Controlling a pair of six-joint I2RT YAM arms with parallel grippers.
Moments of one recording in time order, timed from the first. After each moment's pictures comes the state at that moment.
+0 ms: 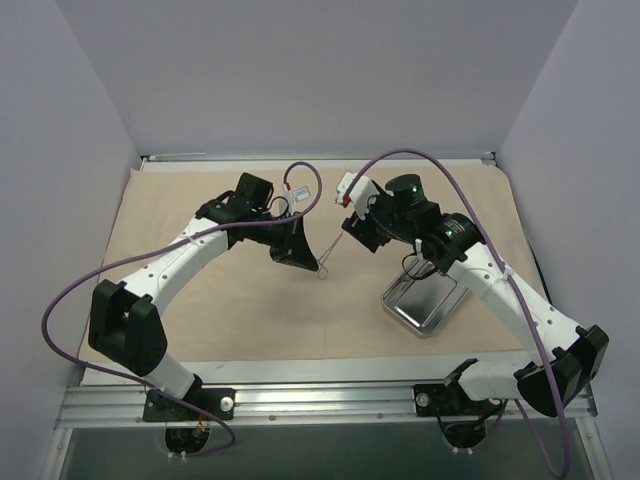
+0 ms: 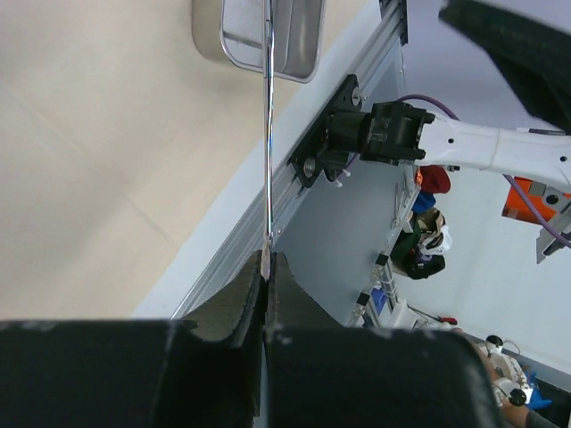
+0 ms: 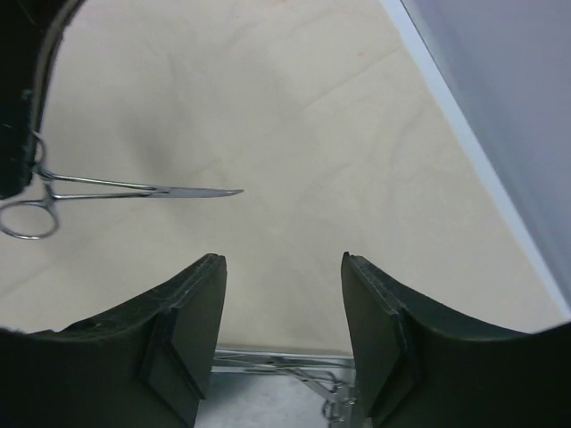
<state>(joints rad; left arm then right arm) -0.51 1.58 1.36 -0.70 0.83 -0.46 0.63 1.28 1.30 -0.59 -0.07 -0.43</state>
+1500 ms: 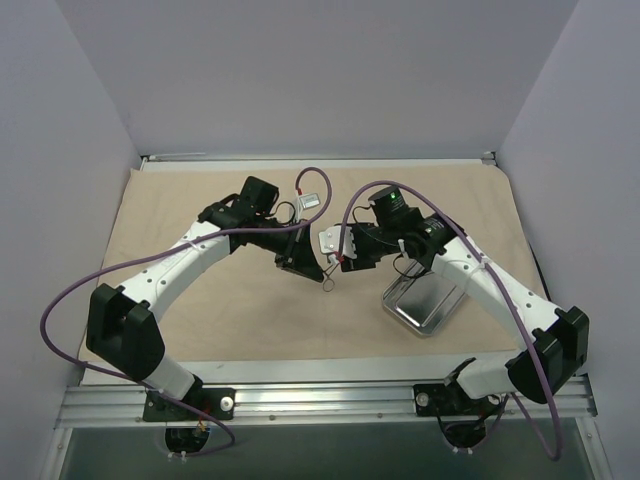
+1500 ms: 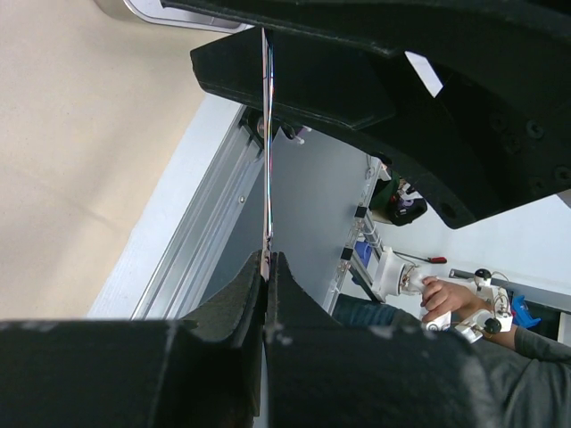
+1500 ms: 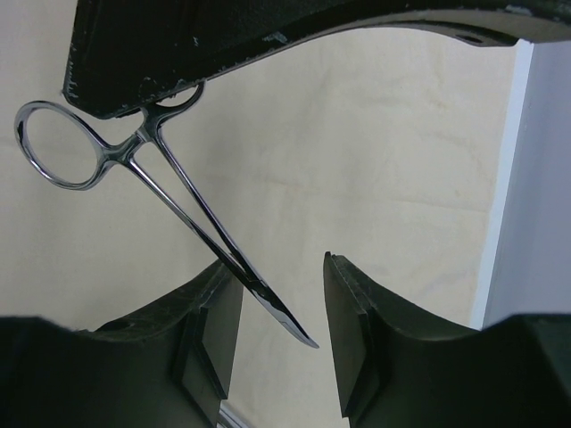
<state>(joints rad) -0.56 1.55 1.35 -0.73 0.99 -0.41 0.64 1.36 1.25 -0.71 -0.46 -1.09</state>
